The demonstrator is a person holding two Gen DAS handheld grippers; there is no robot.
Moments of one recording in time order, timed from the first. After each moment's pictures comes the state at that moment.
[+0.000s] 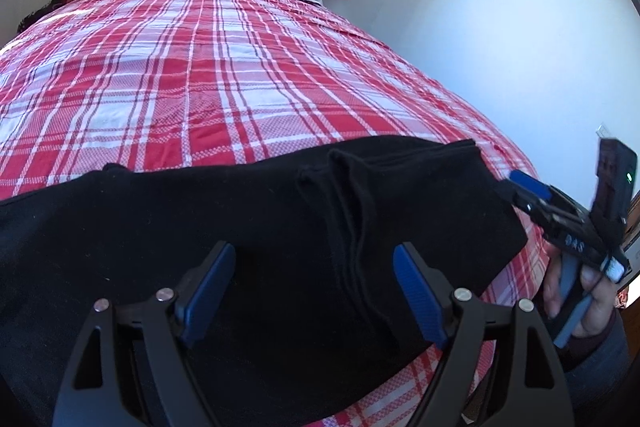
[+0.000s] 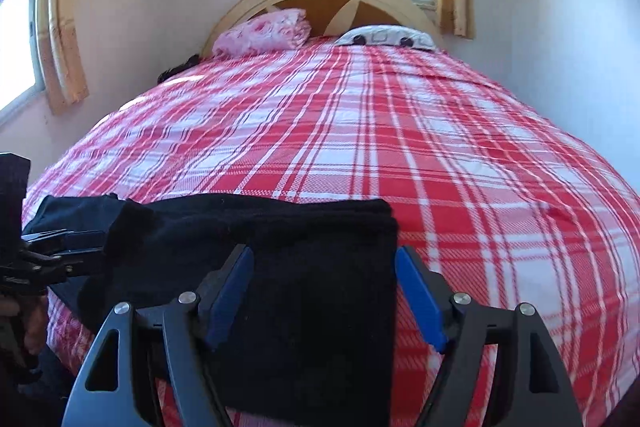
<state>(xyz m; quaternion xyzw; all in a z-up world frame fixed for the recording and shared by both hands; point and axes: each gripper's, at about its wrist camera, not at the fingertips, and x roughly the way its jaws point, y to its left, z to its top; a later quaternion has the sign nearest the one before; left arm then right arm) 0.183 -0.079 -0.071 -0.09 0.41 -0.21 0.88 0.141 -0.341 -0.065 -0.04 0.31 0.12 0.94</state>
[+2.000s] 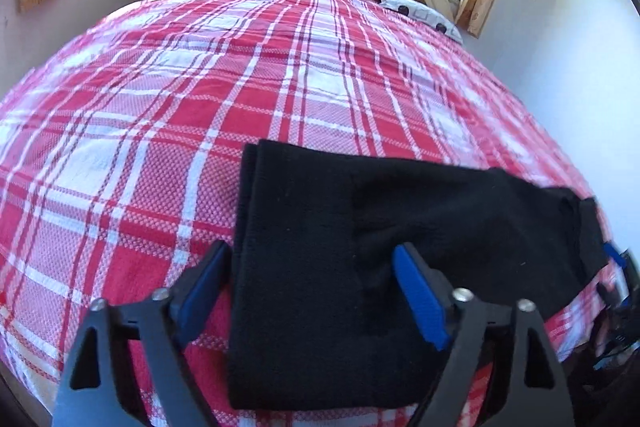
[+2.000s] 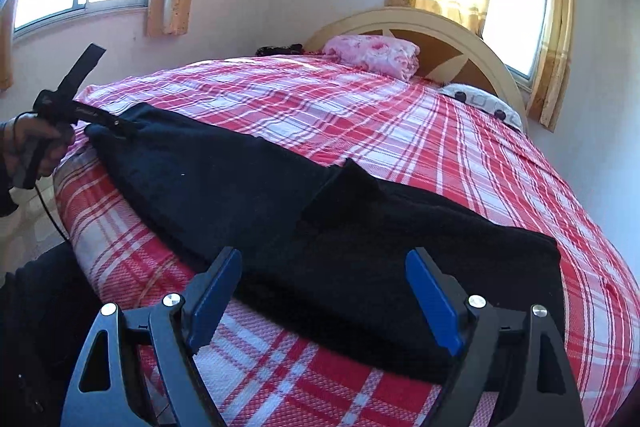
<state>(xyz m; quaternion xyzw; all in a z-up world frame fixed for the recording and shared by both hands) 0.143 0.202 -0.092 -0.17 0.40 -0.02 0.90 0.054 -0.191 -0.089 -0.19 0.23 0.27 0.91</state>
